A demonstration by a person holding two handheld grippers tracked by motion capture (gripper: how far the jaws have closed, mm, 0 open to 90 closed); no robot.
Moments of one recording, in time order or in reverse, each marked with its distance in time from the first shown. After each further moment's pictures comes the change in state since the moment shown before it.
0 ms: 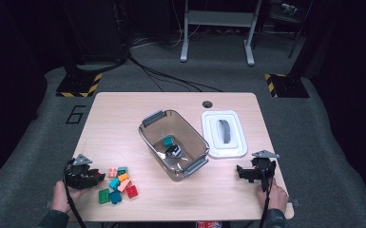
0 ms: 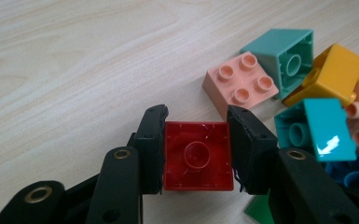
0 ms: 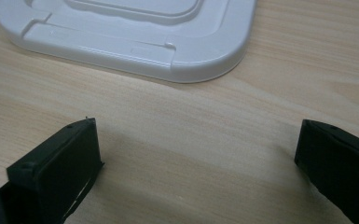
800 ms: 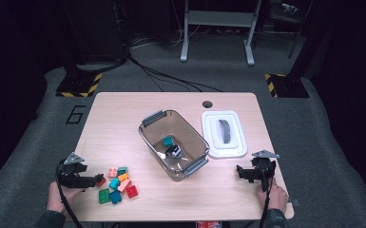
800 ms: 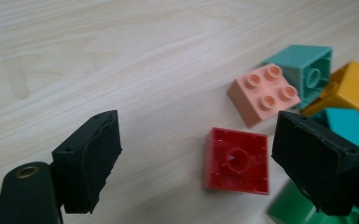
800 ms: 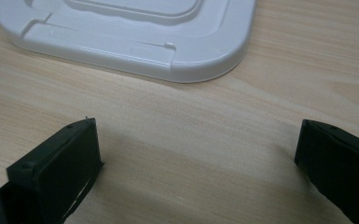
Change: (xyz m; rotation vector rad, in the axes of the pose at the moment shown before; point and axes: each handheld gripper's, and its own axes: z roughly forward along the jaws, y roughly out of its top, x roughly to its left) left arm 0.011 -0.008 -0.003 -0.037 -0.006 -0.054; right arm 0.000 0.000 0.000 0.000 0.000 0.000
